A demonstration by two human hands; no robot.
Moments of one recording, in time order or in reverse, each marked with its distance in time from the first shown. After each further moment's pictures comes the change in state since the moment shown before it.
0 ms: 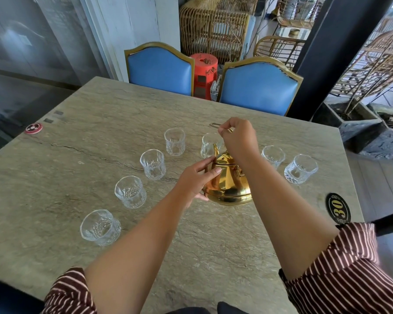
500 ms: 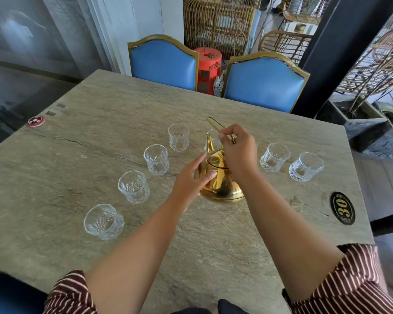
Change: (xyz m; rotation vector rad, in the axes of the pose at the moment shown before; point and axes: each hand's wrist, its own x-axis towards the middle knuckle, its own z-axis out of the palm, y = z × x) left_hand -0.007 -0.027 -0.016 0.154 0.108 0.199; right_hand -0.032 0.016 0.021 0.165 0.061 -0.029
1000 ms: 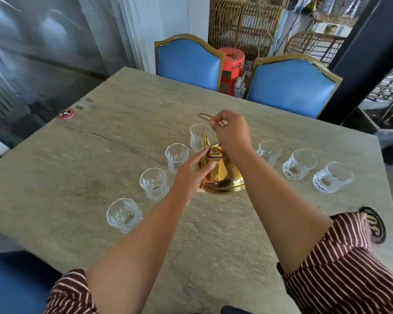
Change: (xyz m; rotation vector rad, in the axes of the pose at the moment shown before) left_hand -0.004 0.015 -0.040 -0.034 0.142 -0.039; right_hand 0.028 -0.046 0.052 -0.071 -0.191 -0.079
